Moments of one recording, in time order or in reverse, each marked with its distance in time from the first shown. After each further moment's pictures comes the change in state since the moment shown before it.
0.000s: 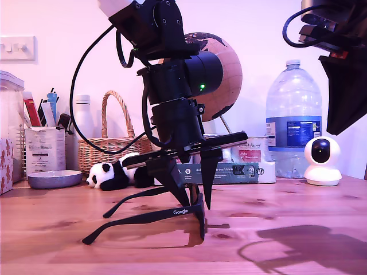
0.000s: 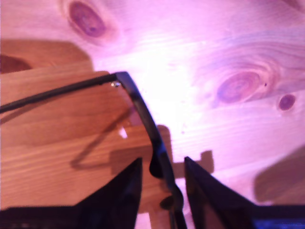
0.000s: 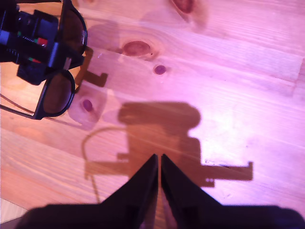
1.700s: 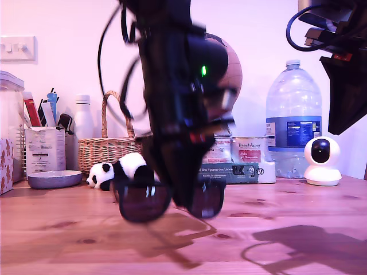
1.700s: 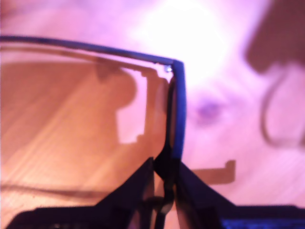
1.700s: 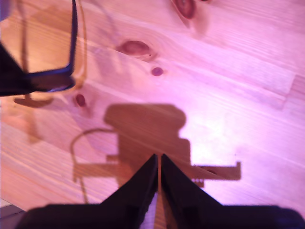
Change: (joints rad) left arm -0.043 -0.063 0.047 -0.315 0.047 0.786; right arm 0.000 0.000 0.000 0.006 0.021 -0.104
